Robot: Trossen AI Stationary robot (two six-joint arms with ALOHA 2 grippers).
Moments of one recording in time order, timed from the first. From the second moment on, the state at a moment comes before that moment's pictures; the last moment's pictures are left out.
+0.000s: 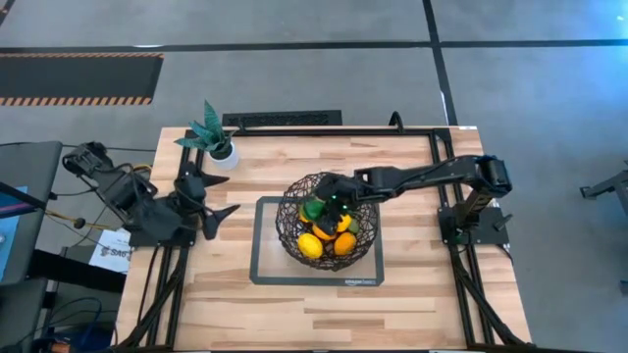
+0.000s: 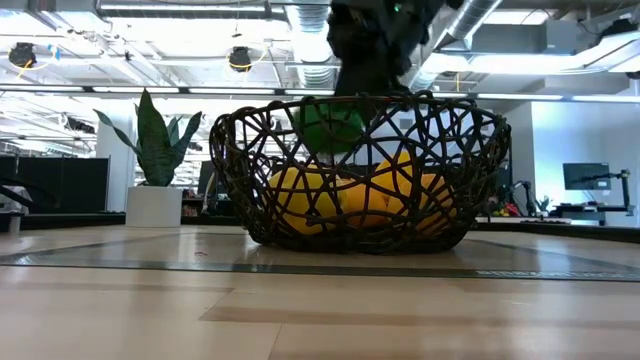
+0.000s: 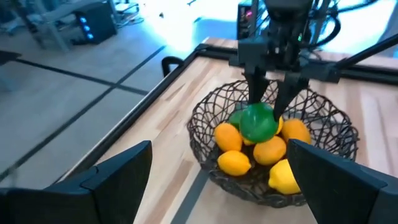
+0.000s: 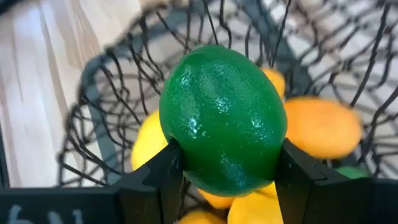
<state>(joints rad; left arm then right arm) -0.62 0.84 1.07 -0.95 -0.96 -0.59 0.00 1.72 1.39 -0.59 0.00 0.49</state>
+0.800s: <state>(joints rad) -0.11 0.70 0.88 -0.59 -0.38 -0.11 -0.07 1.72 1.27 -0.62 -0.06 0.57</state>
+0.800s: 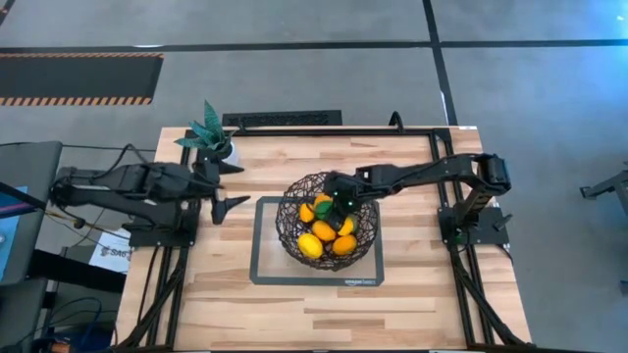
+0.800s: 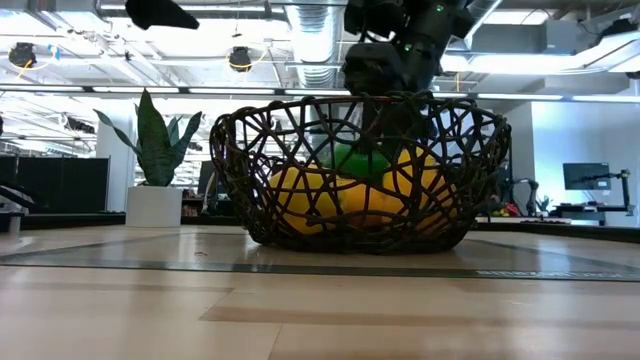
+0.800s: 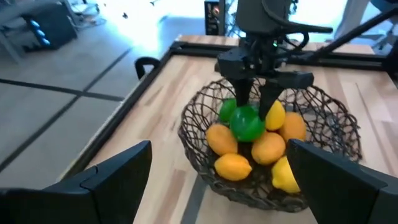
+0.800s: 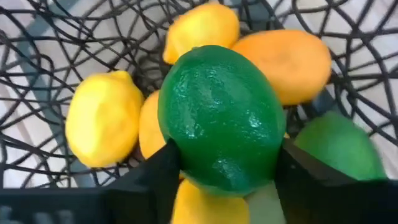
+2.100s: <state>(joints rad) -0.09 0.70 0.88 -0.73 -0.34 -0.19 0.12 1.71 1.41 -0.74 -0.10 0.56</state>
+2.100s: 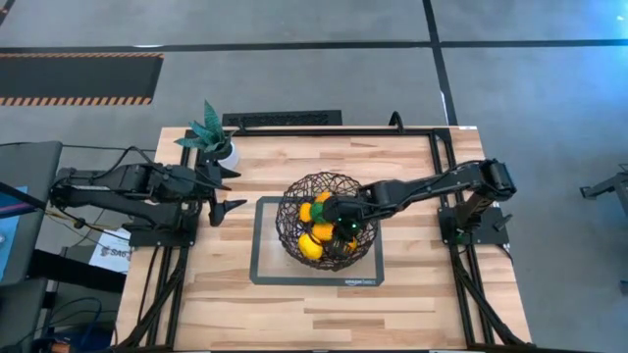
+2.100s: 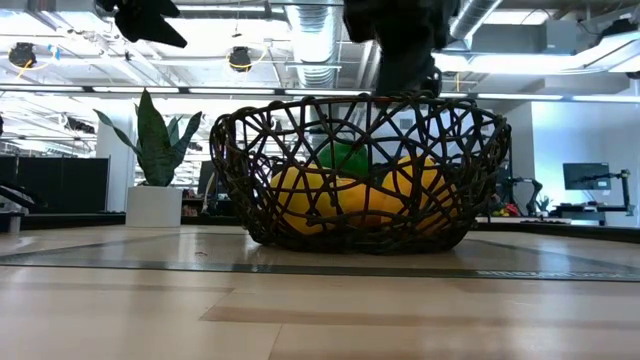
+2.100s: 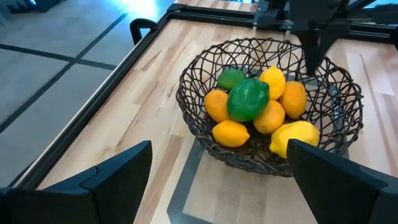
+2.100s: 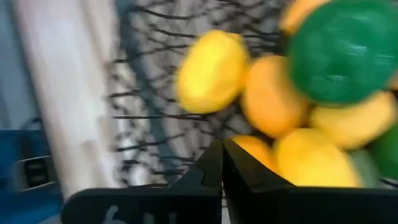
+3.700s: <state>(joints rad) -0.12 0.34 0.20 -0.10 -0.34 -0.22 0.27 0.52 0.18 0.38 0.37 0.31</state>
